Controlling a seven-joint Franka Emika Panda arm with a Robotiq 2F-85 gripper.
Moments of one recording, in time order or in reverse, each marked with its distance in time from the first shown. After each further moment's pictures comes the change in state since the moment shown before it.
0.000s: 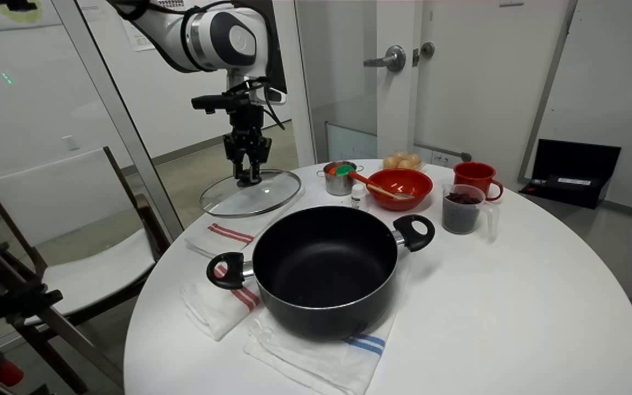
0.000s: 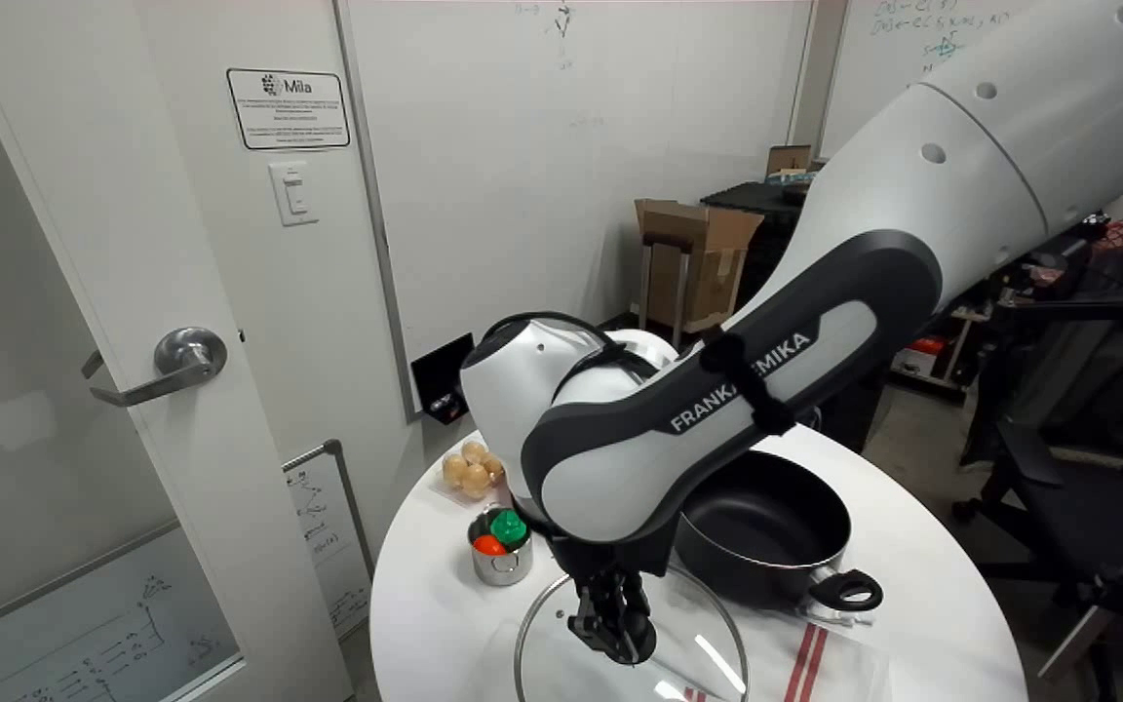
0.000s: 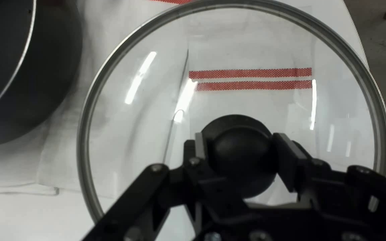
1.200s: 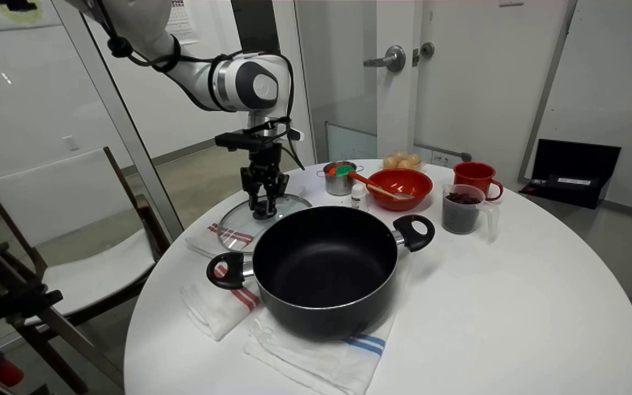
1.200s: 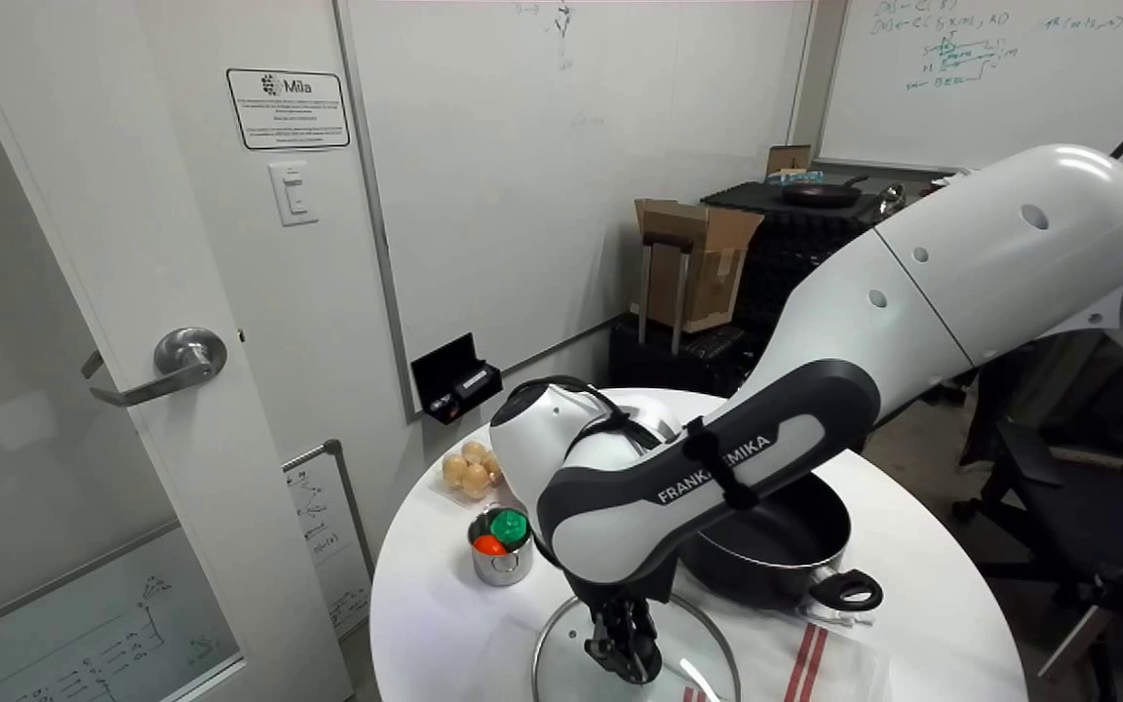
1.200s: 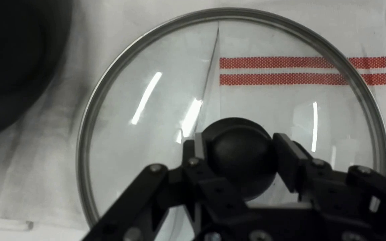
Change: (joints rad) arm -0.045 0.262 0.000 0.283 0.003 -0.050 -0.078
